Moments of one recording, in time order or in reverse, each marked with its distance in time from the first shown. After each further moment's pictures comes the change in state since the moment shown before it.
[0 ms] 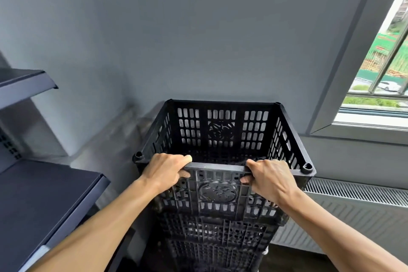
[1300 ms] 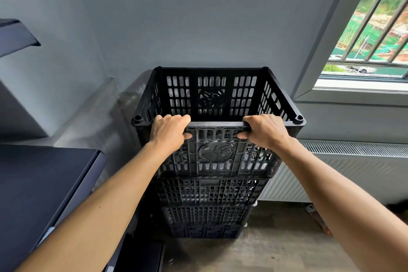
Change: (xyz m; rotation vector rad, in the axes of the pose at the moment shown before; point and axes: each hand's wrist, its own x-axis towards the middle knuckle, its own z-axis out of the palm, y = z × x) left_hand 0.015 -0.019 0.018 -0.044 0.000 -0.104; right_hand 0.031 -0.020 0.002 0.034 -0.070 0.188
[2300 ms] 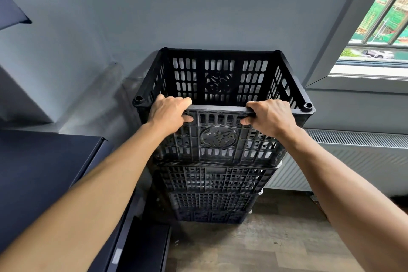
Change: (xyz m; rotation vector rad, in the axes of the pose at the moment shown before) left_hand 0.013 -0.023 0.001 -0.048 -0.024 0.043; right_hand 0.015 -0.002 0.012 -0.024 0.070 -0.056
